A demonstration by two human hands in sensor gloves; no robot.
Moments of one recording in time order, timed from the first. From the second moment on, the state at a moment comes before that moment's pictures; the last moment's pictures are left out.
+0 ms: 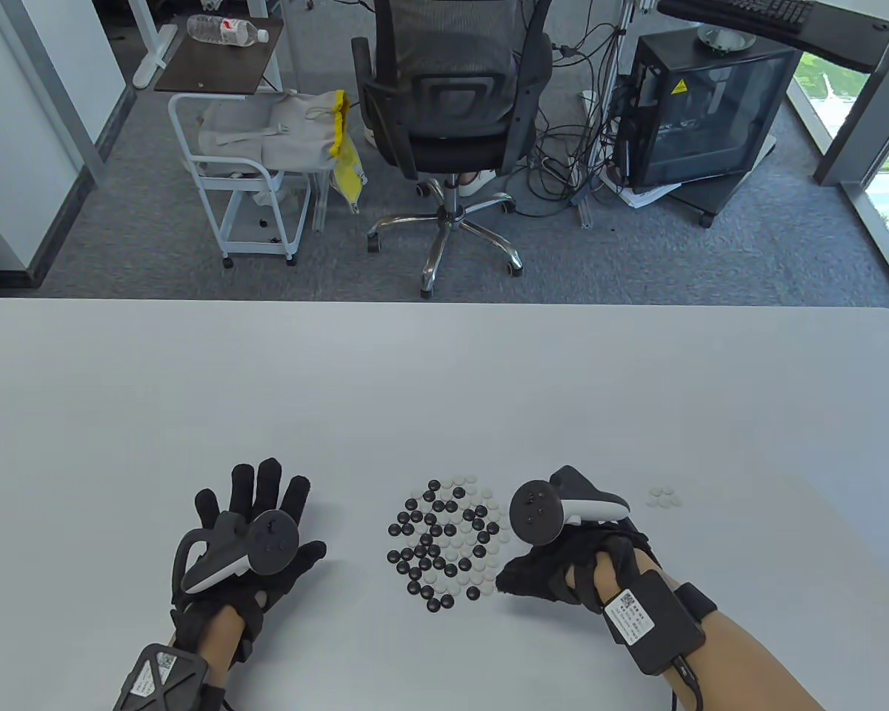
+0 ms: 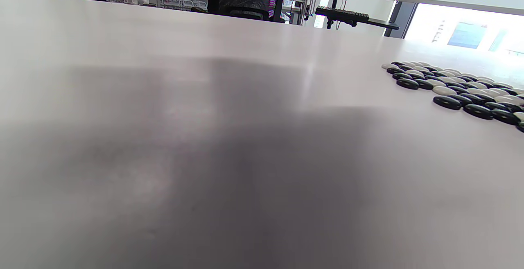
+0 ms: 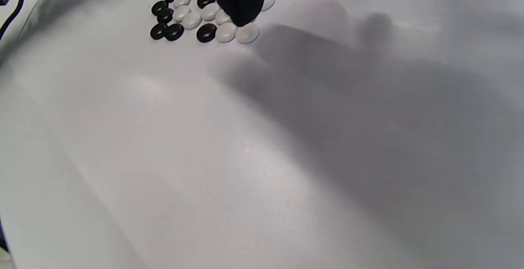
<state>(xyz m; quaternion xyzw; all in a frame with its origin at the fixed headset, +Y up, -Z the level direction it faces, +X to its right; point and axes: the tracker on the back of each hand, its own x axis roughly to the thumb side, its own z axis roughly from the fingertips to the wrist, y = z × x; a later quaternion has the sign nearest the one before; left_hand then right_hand) -0.258 -0.765 -0.294 -0.14 -0.13 0.03 0.98 0.108 -0.745 -0.310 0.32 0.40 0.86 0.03</state>
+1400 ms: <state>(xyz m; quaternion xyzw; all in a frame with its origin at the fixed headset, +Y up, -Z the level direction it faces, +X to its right) -0.261 -0.764 -0.294 -0.14 -0.13 0.03 0.98 0.326 -0.761 -0.355 -0.04 0.33 0.93 0.13</state>
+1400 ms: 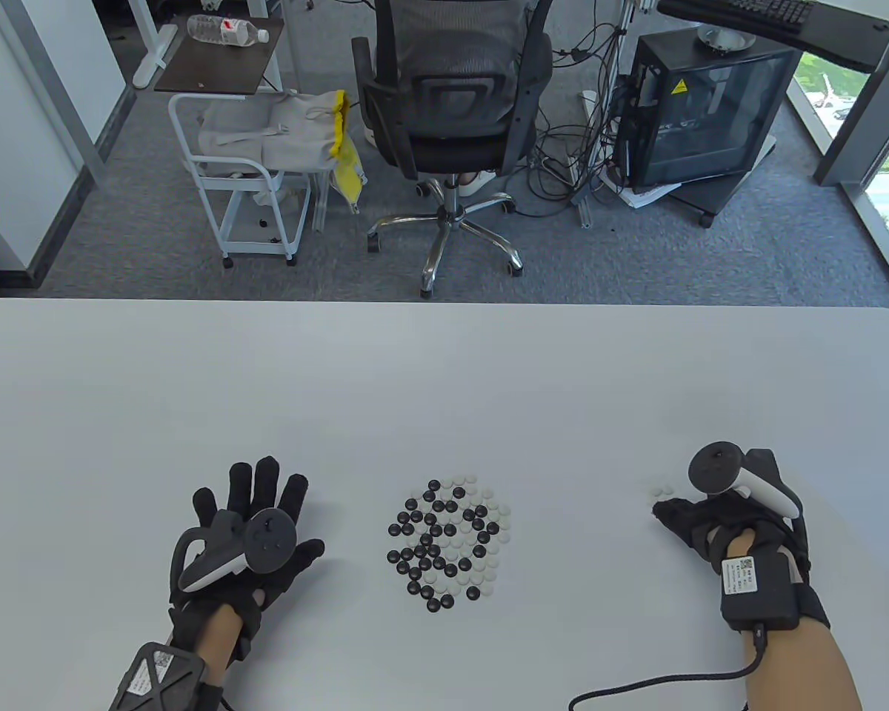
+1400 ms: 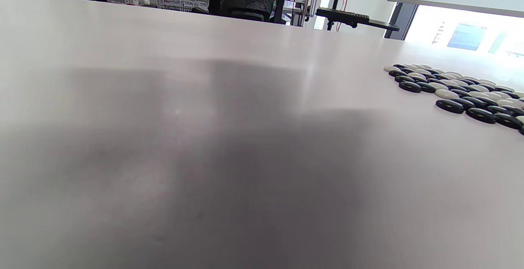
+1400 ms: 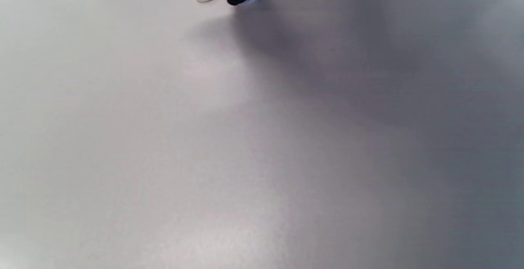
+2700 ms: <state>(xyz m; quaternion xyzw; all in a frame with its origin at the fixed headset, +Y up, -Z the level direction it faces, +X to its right) -0.263 -0.764 -0.294 -0.14 -0.13 0.04 0.98 0.144 -0.758 -0.372 0.20 0.40 0.89 0.10</state>
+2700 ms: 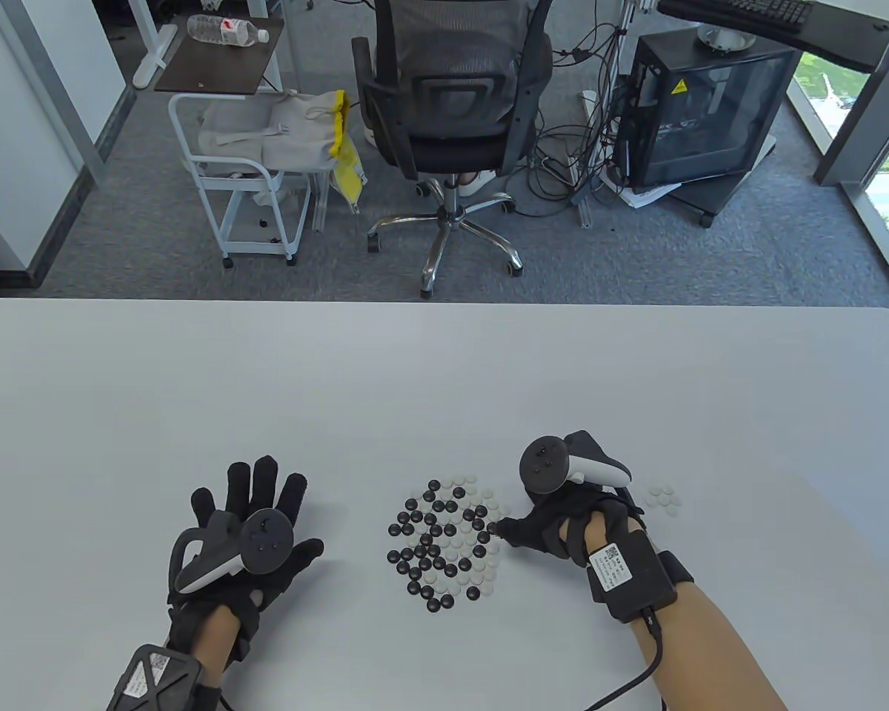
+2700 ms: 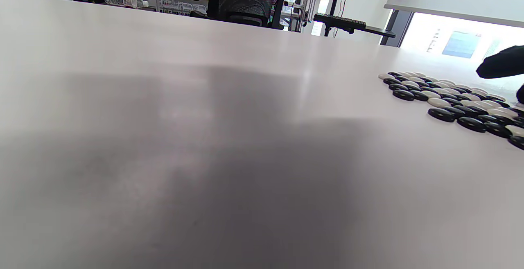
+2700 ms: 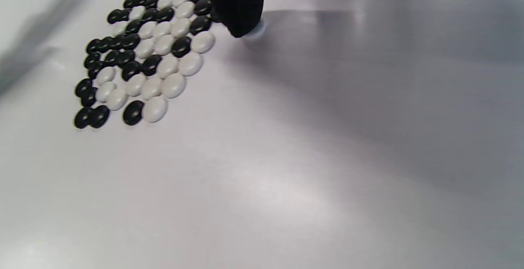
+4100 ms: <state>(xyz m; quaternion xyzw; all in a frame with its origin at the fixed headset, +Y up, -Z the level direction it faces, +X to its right) -0.261 -0.766 -0.295 -0.14 -0.13 0.03 0.98 0.161 -0.735 -0.399 0.16 0.34 0.91 0.18</state>
